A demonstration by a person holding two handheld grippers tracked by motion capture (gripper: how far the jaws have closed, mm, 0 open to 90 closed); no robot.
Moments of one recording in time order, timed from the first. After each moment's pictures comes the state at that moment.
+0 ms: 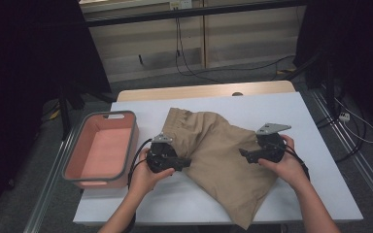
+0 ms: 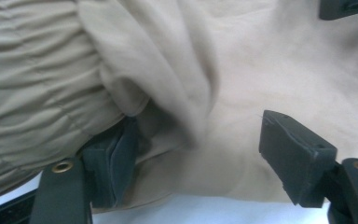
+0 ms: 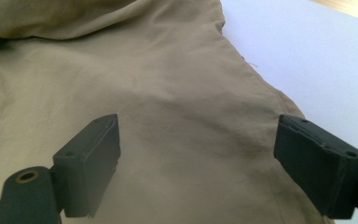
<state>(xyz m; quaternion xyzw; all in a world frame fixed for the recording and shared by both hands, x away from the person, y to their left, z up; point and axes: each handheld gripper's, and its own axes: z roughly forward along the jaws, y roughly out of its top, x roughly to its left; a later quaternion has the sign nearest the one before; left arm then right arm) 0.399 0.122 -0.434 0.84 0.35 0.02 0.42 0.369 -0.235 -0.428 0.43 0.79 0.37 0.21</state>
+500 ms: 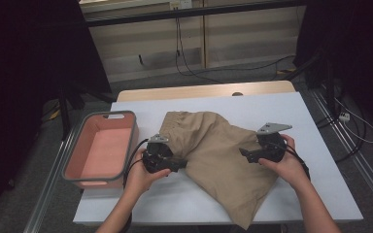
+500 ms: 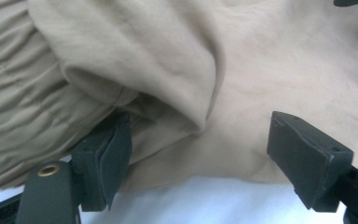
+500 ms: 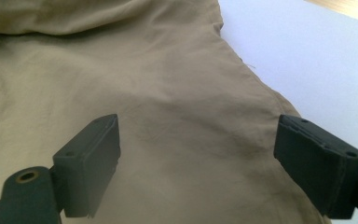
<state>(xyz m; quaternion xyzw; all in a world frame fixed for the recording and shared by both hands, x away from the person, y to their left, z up) 0.400 0.137 -0.433 0.85 0.35 0.02 0.40 0.369 -0.236 -0.428 0.43 0.79 0.37 0.21</state>
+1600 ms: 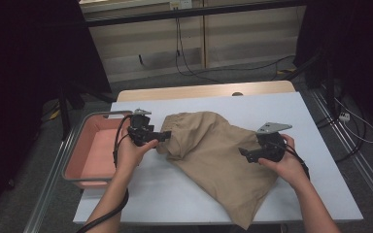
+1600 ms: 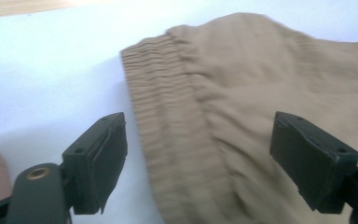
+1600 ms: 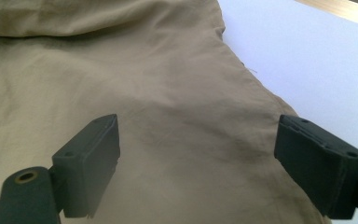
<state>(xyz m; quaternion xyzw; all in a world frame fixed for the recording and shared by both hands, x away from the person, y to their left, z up) 0.462 0.160 -0.388 0.79 0.45 0.11 0.40 0.368 -0.235 -0.425 0.43 0.79 0.38 0.21</state>
